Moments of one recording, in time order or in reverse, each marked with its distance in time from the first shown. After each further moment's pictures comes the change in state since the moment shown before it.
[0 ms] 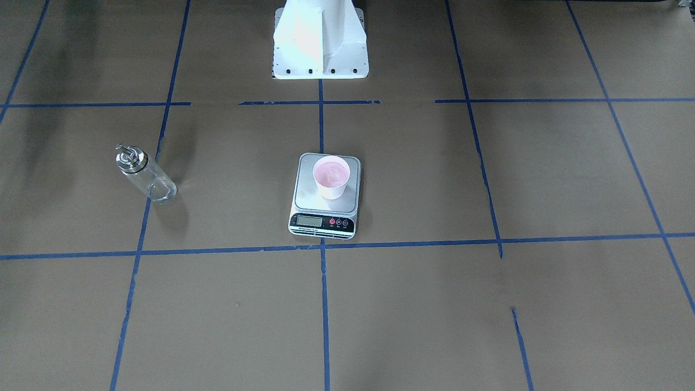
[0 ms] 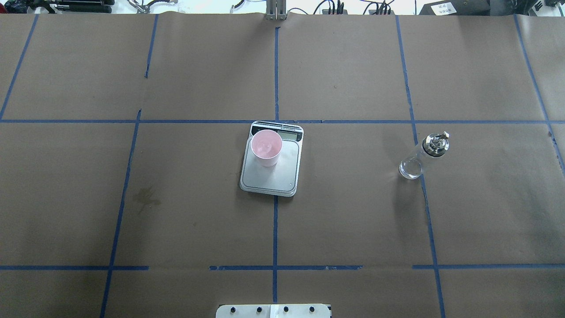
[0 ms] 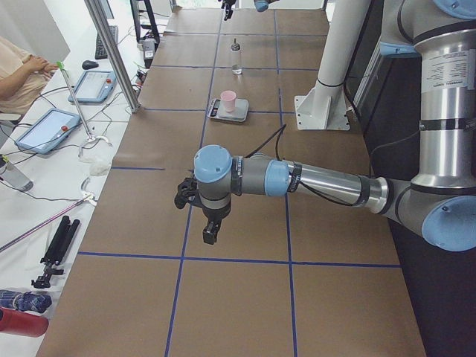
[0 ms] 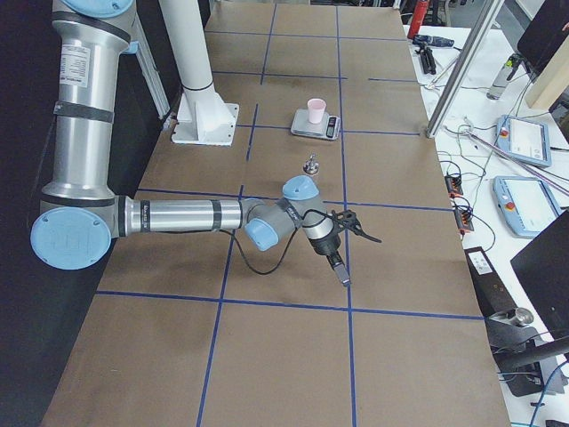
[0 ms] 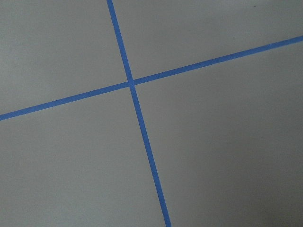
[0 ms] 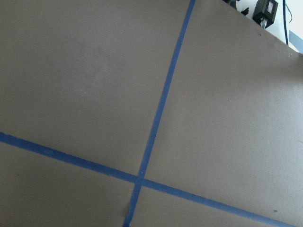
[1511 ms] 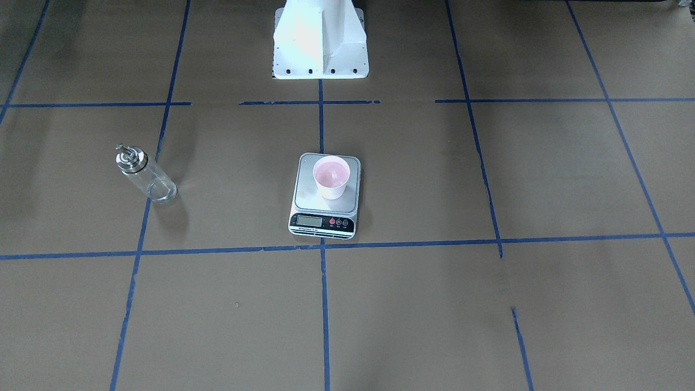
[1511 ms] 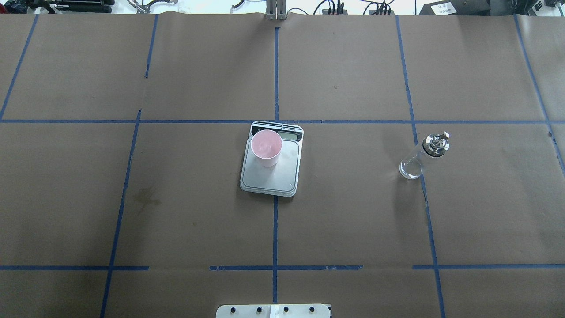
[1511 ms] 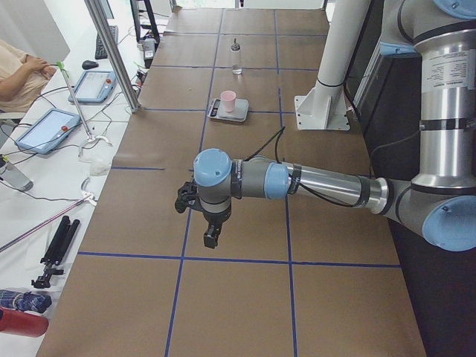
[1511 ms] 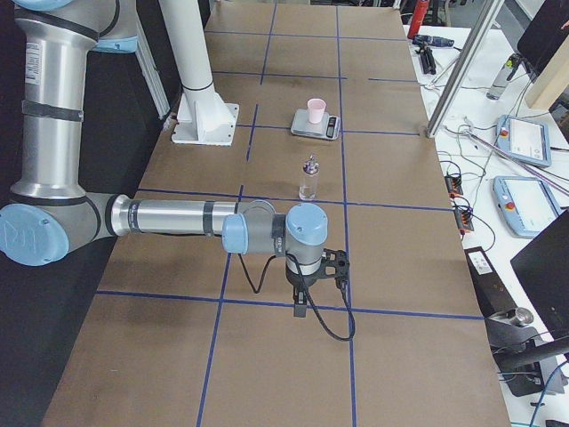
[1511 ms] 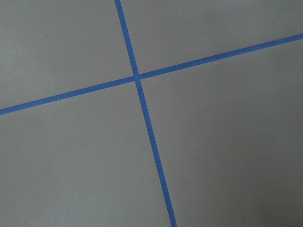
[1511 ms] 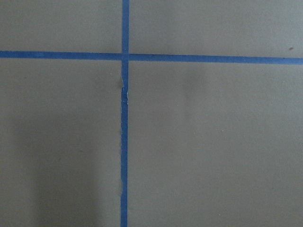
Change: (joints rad) left arm 0.000 0.001 0.013 0.001 0.013 0.000; right arm 0.275 -0.048 0.072 -0.496 0.408 -0.146
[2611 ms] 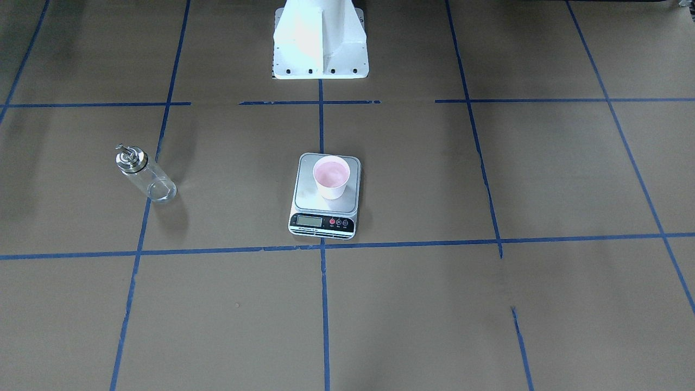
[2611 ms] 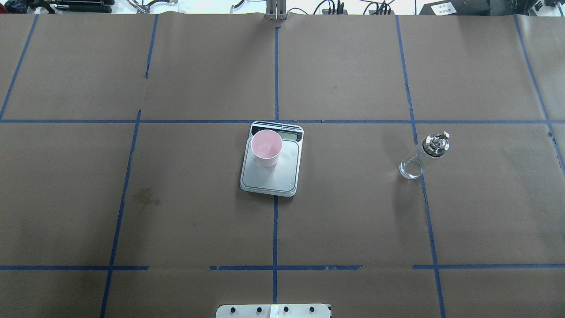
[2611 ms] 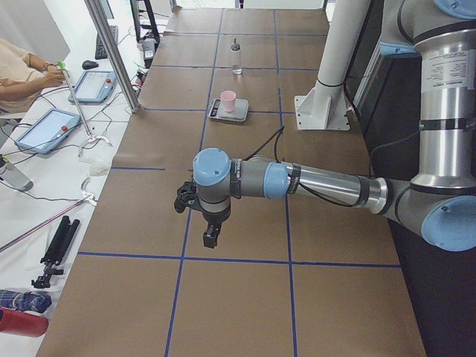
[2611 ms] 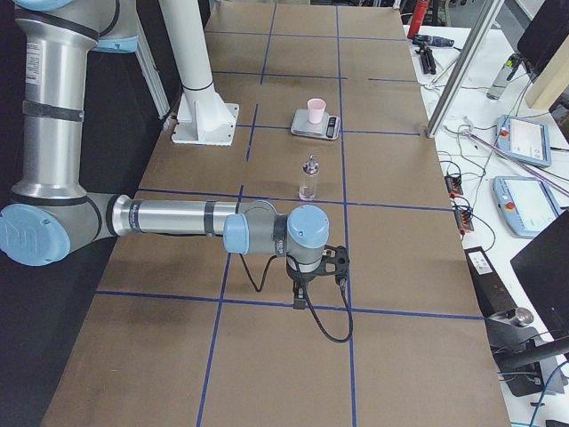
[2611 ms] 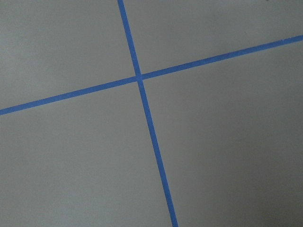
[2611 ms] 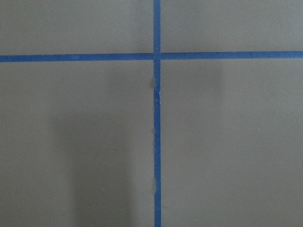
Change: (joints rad) left arm 0.000 -0.004 0.000 0.002 0.002 -0.004; right arm 0.000 0.013 -0.004 -0.013 0.106 0.007
